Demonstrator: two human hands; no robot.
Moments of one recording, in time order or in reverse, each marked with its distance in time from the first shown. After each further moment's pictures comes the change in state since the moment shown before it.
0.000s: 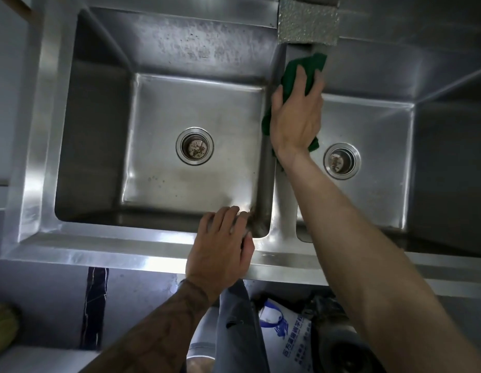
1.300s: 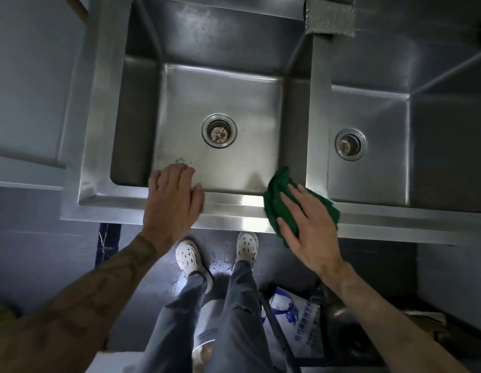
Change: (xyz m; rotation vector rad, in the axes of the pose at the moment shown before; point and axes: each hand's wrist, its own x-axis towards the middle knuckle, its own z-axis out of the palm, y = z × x) left_hand -0.051 -0.160 -0.045 0.050 0.082 -0.129; right_hand -0.265 0.073 -0.098 -0.152 -0.367 -0.543
